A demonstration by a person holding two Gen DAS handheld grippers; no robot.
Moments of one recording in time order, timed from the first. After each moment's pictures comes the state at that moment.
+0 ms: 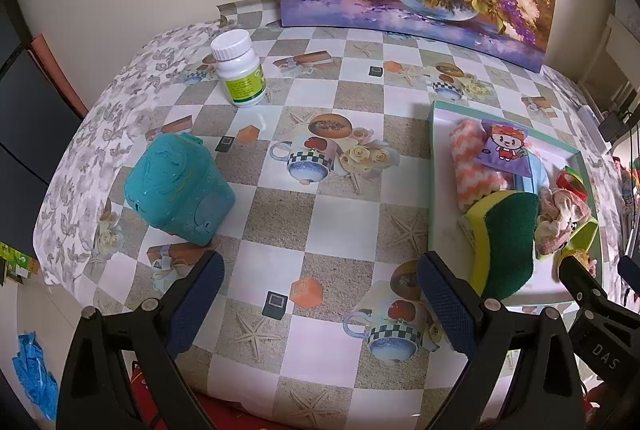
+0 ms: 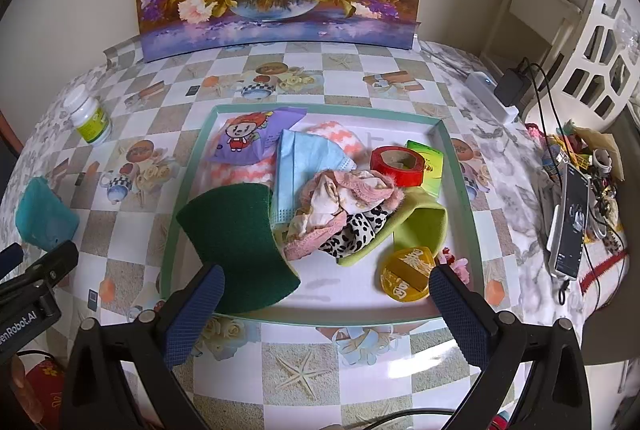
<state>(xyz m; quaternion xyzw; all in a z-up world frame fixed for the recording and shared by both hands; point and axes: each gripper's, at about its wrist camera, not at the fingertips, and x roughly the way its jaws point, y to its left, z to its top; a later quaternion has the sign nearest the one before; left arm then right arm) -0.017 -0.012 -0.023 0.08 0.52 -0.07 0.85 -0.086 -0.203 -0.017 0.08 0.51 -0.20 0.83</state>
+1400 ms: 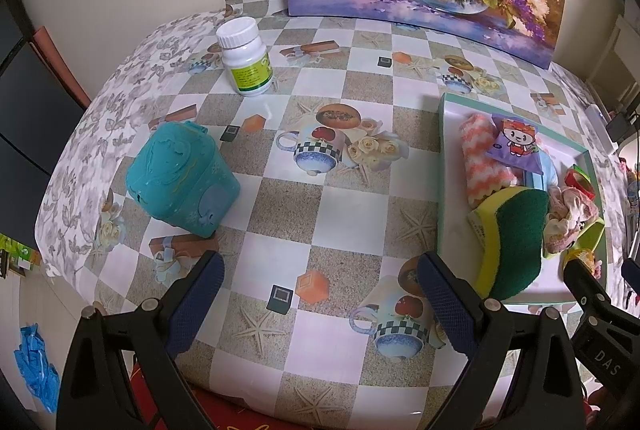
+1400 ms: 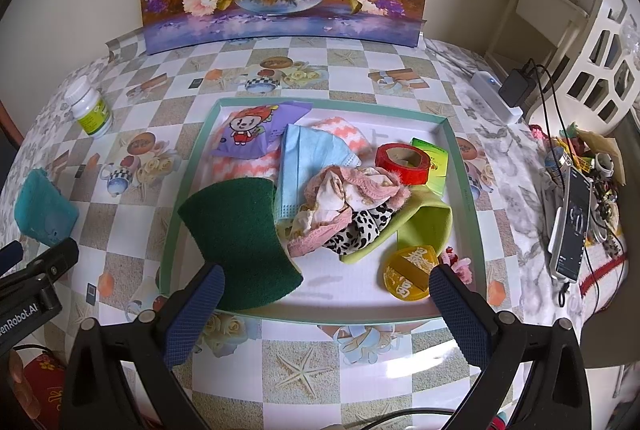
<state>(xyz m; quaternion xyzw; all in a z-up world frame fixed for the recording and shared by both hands) -0.013 -0.005 -0.030 0.08 0.53 -0.06 0.84 -0.084 -0.200 -0.020 0.08 0.52 -0.20 0.83</state>
